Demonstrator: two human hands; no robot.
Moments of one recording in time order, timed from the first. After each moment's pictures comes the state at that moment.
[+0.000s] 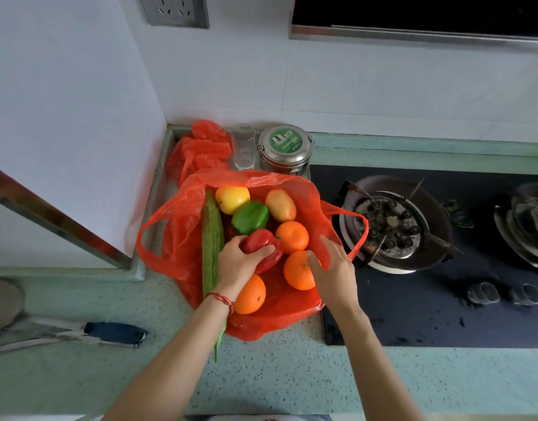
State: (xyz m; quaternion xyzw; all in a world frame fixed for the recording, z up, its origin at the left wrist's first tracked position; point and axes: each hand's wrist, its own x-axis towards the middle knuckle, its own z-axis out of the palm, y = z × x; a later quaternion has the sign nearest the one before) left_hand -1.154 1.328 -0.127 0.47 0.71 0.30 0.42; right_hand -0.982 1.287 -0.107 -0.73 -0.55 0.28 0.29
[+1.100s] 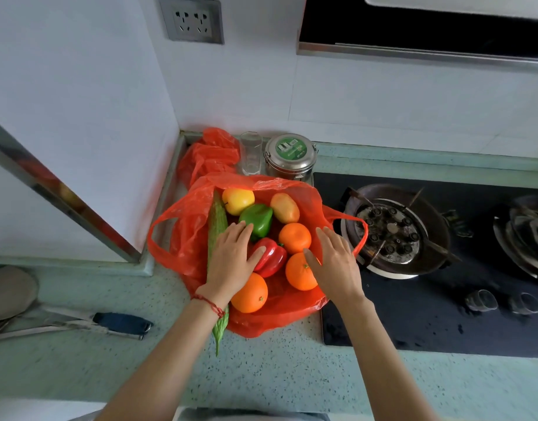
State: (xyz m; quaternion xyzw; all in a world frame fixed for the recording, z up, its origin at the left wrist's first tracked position) left_hand -1.176 1.310 -0.110 0.73 0.64 0.20 0.16; right_hand -0.976 1.294 -0.092 -0.69 -0.69 0.16 0.16
